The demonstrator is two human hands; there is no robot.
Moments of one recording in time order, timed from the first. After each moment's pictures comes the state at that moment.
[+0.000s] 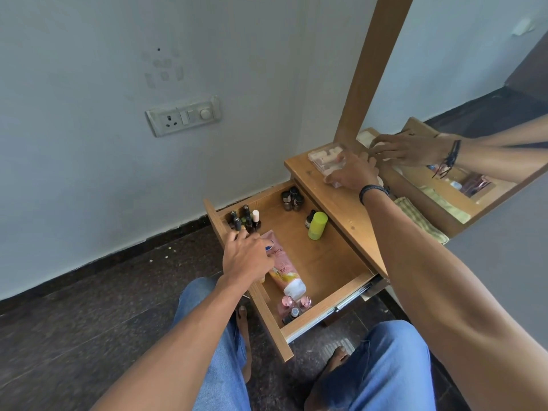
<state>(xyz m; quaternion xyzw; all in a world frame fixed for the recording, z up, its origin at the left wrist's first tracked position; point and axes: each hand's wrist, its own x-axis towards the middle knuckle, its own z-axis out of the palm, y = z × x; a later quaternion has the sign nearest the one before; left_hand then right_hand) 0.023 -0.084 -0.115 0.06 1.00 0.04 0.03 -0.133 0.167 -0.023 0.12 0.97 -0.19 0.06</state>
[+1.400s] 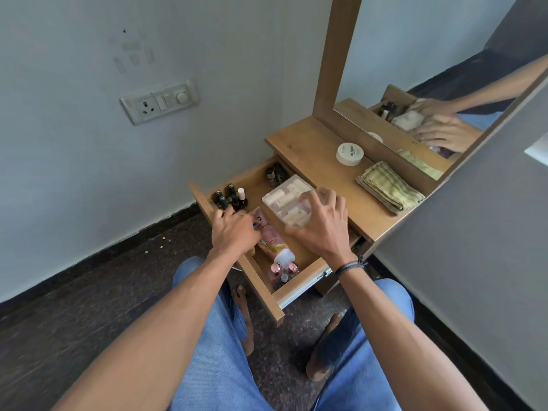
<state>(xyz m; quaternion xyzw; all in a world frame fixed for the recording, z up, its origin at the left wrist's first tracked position) 0.022 -0.082 -0.112 0.06 1.00 0.02 0.06 0.065 0.116 -0.083 0.02 0.97 -0.21 -0.10</state>
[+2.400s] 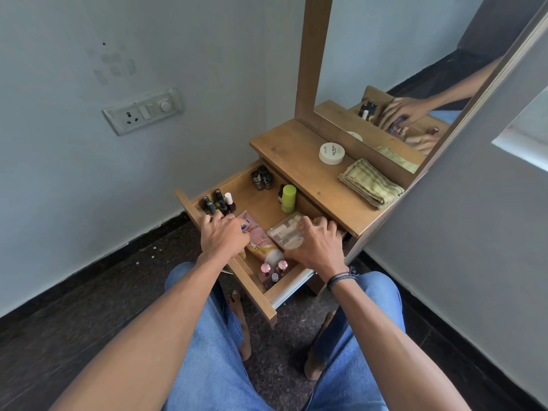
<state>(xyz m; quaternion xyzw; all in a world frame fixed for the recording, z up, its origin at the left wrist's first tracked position) 0.027 -0.084 -0.115 0.07 1.00 0.02 0.05 0.097 0.125 -0.102 0.09 0.99 -0.14 0.04</state>
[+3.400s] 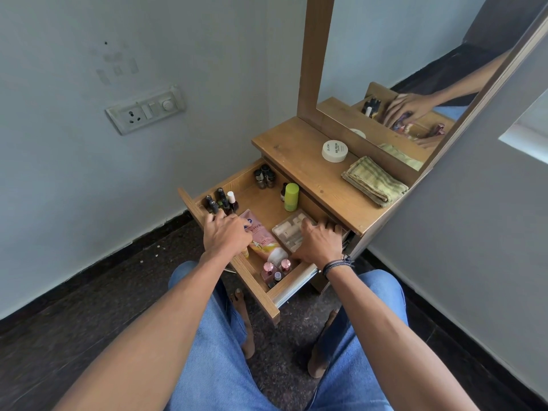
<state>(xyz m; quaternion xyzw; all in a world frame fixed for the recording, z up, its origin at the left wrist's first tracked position) 0.025 -0.084 -0.116 0.07 1.00 0.00 0.06 0.076 0.125 -0.115 0.08 0.98 -0.04 0.15</state>
